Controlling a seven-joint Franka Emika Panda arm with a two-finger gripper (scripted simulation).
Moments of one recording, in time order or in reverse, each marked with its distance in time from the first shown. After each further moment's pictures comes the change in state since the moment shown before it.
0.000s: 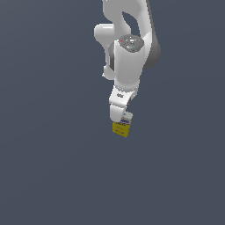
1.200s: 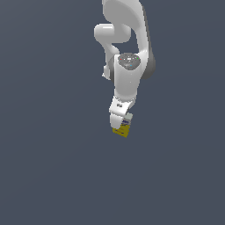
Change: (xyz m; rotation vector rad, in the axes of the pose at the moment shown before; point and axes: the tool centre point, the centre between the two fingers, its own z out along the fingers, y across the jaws) arm 0.000 0.000 0.049 0.000 0.000 -0.004
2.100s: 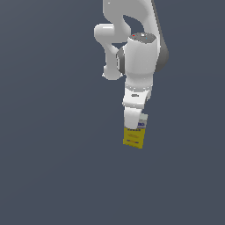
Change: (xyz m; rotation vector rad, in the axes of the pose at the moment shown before) arm 0.067 0.040 -0.068 -0.208 0.144 -0.083
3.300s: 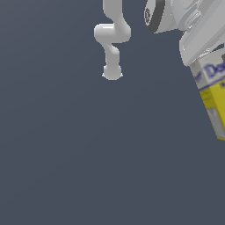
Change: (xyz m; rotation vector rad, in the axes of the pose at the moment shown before) arm 0.167 0.053 -0.236 -0.608 0.417 -0.244
